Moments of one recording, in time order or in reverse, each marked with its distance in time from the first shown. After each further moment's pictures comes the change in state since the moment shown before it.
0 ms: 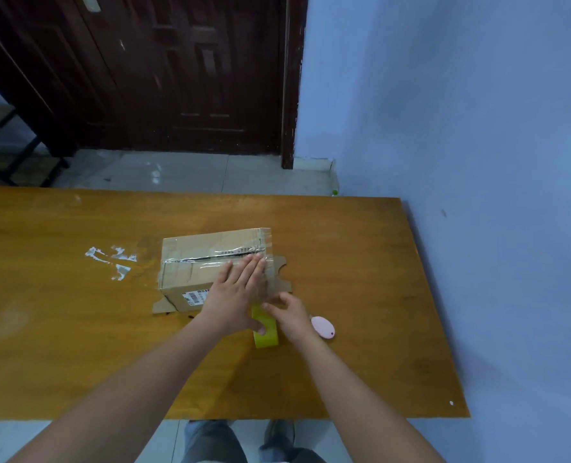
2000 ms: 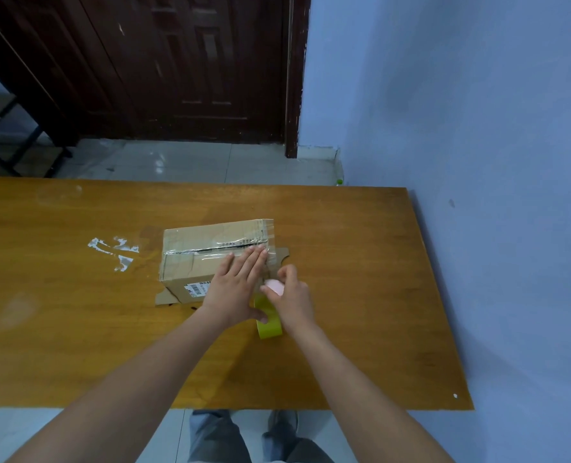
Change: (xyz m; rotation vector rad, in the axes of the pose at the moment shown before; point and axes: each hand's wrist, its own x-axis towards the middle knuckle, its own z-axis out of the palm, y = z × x) left_hand 0.001 0.001 0.004 0.022 0.042 -0.024; right_hand -0.010 -0.031 0.002 -0.424 0.216 -0.166
